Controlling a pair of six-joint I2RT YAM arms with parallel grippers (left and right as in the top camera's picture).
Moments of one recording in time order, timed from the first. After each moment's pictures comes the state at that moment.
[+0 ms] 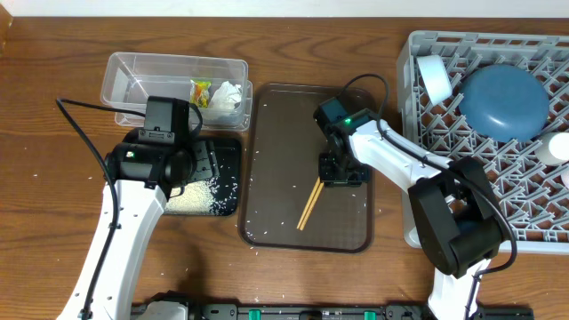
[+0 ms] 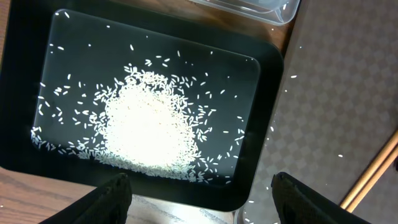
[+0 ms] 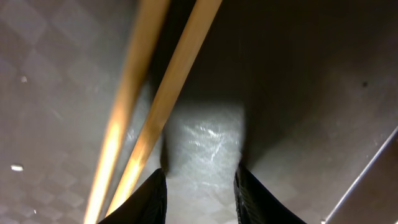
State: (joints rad) left arm -0.11 1.29 1.10 -1.01 -0.04 -0.33; right arm 0.53 2.01 1.33 -0.91 -0.10 0.53
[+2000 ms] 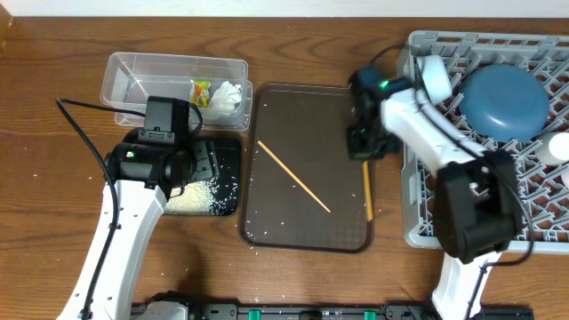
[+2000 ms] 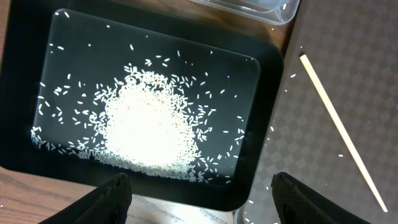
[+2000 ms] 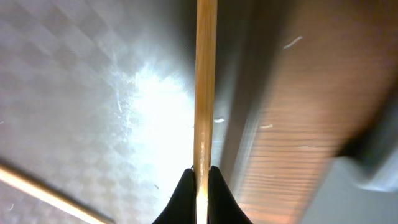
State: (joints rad) left arm -0.11 1.29 1.10 -1.01 -0.04 -0.33; right arm 0.32 2.02 1.57 -1.15 -0.04 0.28
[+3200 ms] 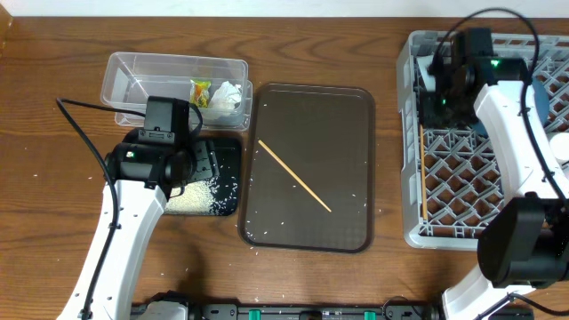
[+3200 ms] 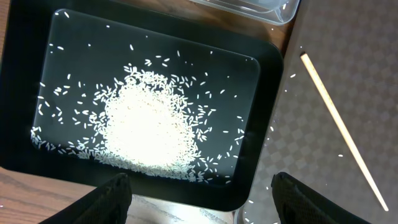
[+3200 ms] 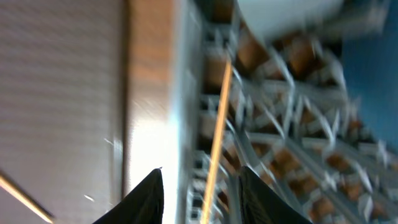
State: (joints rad) left arm -0.11 1.29 1.10 -1.01 -0.04 -0.33; right arm 0.02 1.83 1.62 -1.09 -0.08 -0.01
